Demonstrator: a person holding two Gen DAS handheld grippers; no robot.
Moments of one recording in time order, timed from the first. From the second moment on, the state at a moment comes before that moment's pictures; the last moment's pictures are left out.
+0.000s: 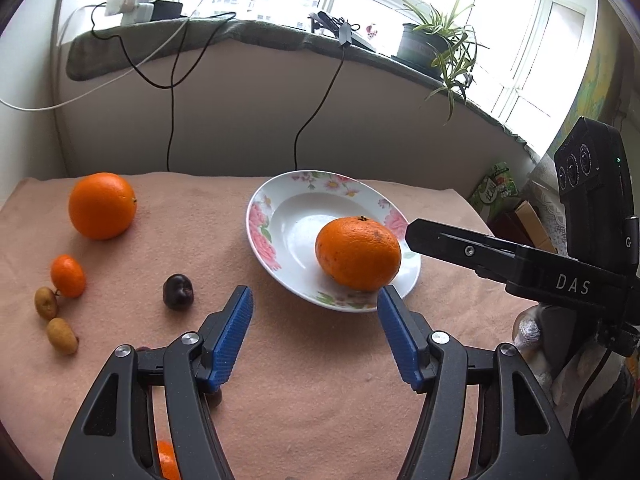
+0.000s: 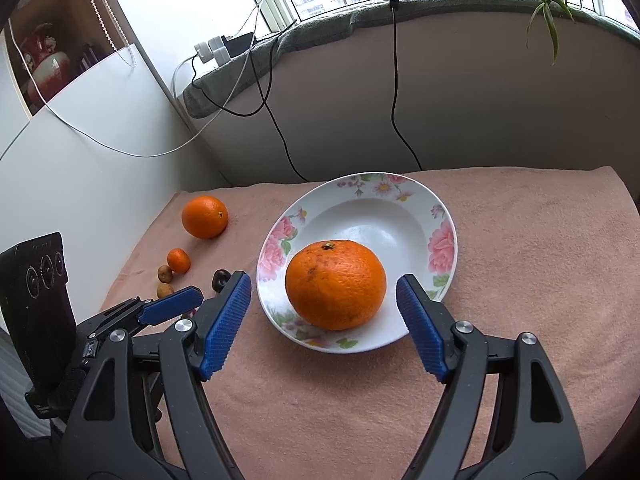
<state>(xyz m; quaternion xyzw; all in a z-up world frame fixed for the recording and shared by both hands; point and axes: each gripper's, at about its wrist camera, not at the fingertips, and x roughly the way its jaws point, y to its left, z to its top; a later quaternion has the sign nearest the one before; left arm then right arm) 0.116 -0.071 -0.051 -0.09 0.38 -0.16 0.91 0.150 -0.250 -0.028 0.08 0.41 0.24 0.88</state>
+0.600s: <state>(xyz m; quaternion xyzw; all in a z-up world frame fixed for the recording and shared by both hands) 0.058 -0.014 -0.052 -0.09 0.37 -0.10 0.92 0.114 -0.222 -0.023 0.06 0.40 0.27 0.87</state>
